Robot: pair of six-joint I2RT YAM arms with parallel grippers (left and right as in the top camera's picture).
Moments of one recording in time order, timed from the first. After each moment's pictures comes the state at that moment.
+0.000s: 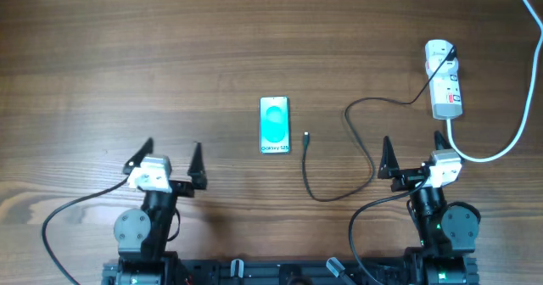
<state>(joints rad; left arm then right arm) -0.02 0.01 0.01 -0.05 0.18 -0.11 0.00 0.02 0.01 0.00 -0.11 0.01</state>
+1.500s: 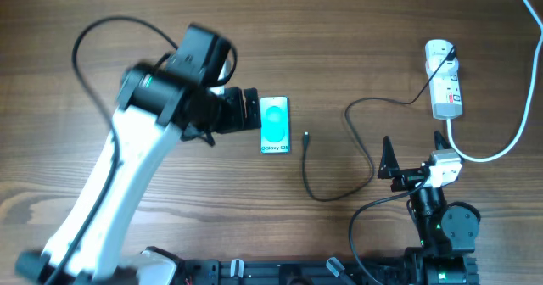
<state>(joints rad) -0.43 1.53 1.64 -1.43 0.10 -0.55 0.00 0.02 0.01 0.00 -0.11 0.01</state>
